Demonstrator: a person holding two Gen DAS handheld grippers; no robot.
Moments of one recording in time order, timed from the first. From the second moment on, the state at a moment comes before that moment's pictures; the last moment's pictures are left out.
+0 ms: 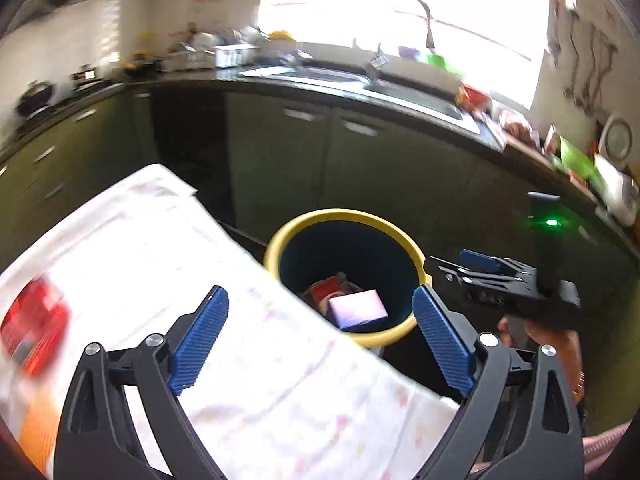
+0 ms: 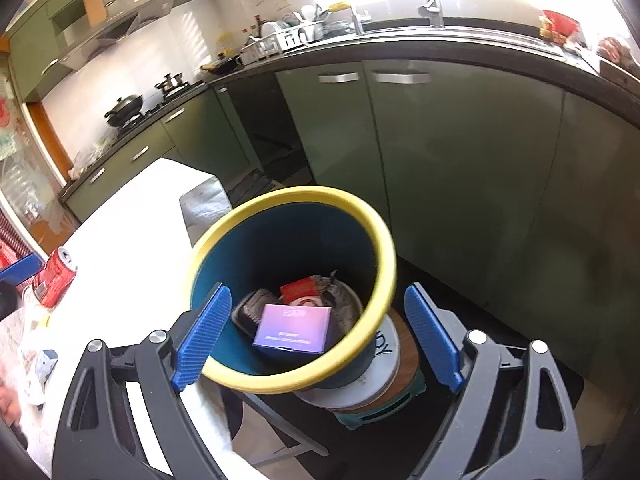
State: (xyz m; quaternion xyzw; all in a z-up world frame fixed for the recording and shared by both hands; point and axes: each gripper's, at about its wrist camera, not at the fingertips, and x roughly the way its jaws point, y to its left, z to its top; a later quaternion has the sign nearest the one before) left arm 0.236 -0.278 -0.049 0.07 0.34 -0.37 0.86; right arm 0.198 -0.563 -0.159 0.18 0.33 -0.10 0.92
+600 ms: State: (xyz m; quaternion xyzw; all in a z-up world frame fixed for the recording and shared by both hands) left arm 0.121 -0.004 -0.068 -0.02 0.30 -0.15 0.94; right arm 0.232 -0.378 -0.130 0.10 0.37 0.13 0.91
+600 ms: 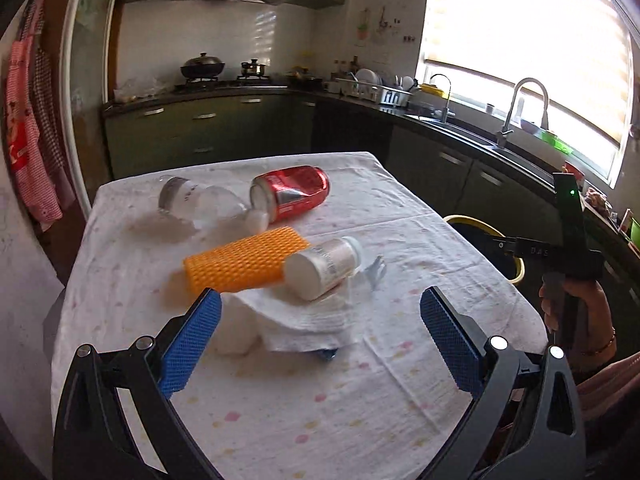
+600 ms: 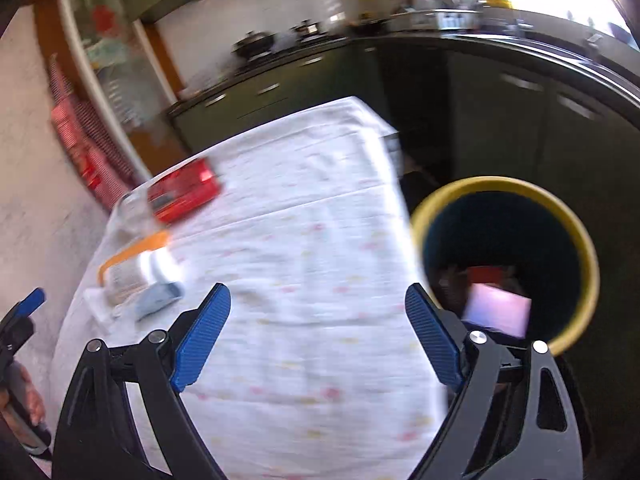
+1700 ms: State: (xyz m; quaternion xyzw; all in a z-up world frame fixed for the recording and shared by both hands) left arm 0.092 0.058 -0.104 -0.09 0.31 -0.15 0.94; right arm 0.281 -0.171 -0.144 -0.07 0.42 0.25 0.87
